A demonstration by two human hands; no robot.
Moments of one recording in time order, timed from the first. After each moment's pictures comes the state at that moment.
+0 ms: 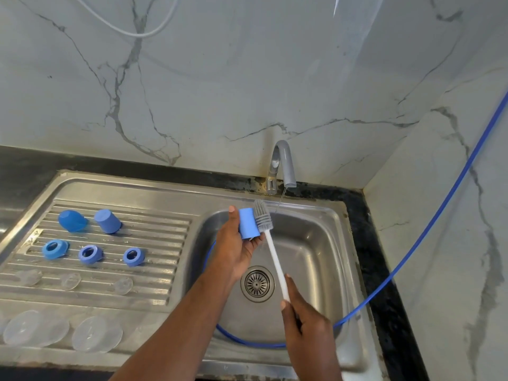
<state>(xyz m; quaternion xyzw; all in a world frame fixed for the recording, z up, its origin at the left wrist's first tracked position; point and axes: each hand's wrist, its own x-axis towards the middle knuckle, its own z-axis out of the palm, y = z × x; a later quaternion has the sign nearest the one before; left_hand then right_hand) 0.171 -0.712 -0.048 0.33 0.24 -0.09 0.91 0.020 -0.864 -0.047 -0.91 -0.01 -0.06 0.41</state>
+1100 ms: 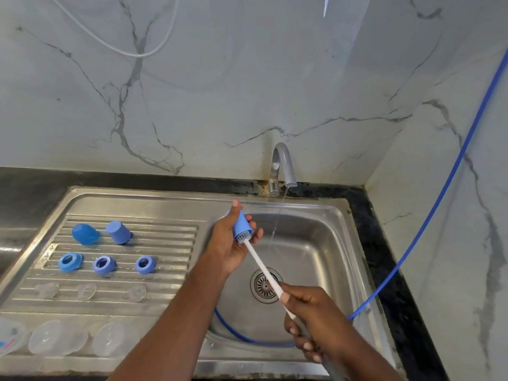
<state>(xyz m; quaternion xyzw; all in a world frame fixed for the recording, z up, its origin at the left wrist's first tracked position) 0.175 -0.681 -0.030 0.34 0.20 -0.14 0.91 0.038 -0.865 0.016 -0.70 0.13 0.31 0.63</state>
